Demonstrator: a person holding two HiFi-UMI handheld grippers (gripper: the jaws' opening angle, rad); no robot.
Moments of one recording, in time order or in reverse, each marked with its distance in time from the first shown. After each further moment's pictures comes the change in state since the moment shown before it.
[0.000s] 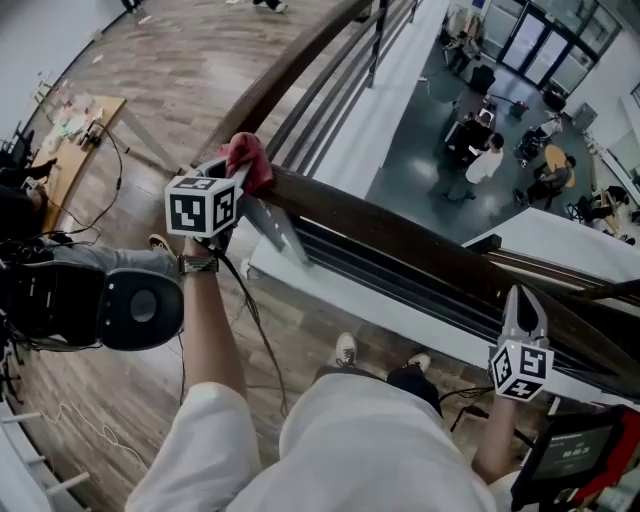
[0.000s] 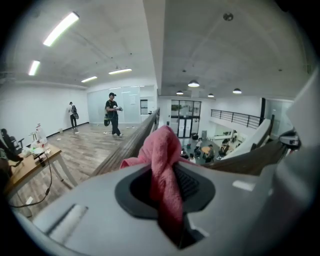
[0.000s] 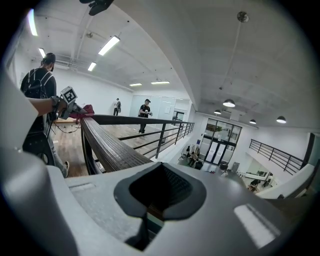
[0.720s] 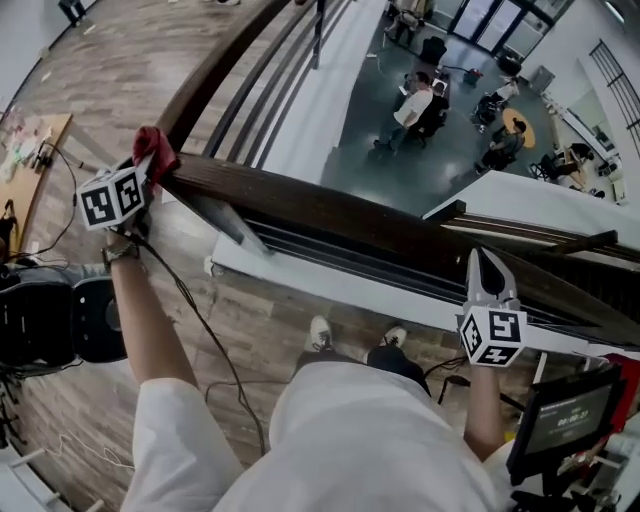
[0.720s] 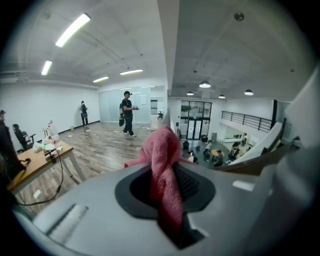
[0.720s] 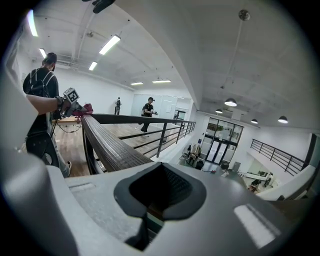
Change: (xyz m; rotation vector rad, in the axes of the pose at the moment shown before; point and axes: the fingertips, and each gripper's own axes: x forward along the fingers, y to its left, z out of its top) left arm -0.011 0.087 0.005 -0.055 -0.019 0.123; right arm 0.000 0.008 0.002 -0.009 0.008 0.016
